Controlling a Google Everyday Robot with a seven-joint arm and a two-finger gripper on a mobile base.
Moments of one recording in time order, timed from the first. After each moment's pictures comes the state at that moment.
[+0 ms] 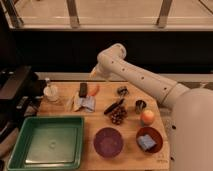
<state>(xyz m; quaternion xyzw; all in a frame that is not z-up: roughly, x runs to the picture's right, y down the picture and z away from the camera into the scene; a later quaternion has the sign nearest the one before) -0.015 -0.070 0.847 -0.03 -0.19 -0.60 0.78</state>
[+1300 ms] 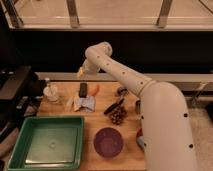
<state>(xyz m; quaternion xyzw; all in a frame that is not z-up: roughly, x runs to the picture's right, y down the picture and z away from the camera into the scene) -0.101 -0.086 0.900 0.02 -0.25 -0.72 0.65</state>
